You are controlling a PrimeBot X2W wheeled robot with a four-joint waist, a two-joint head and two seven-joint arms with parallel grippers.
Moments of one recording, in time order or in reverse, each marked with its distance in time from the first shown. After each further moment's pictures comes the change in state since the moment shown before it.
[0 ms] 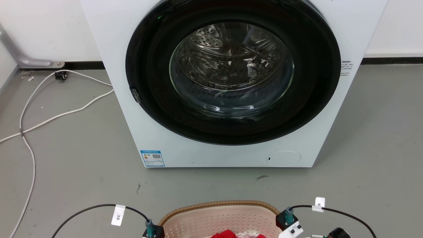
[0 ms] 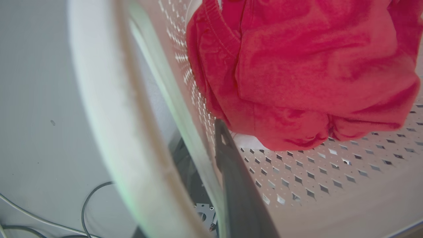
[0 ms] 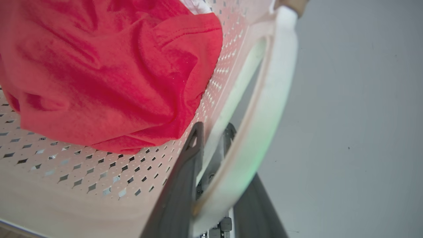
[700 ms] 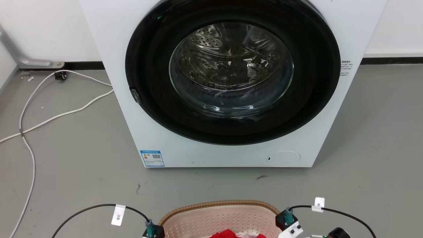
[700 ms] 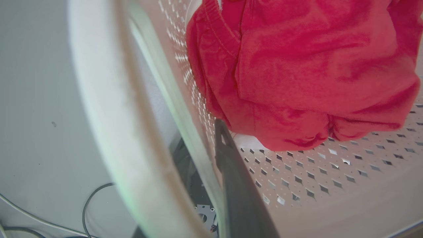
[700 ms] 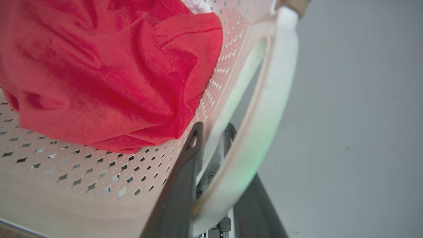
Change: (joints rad) left arm -0.002 -0.001 -0.006 0.002 -0.002 0.000 -0.007; right arm 0.000 0.001 0.000 0.000 -0.007 0.000 -0.001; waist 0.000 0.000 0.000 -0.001
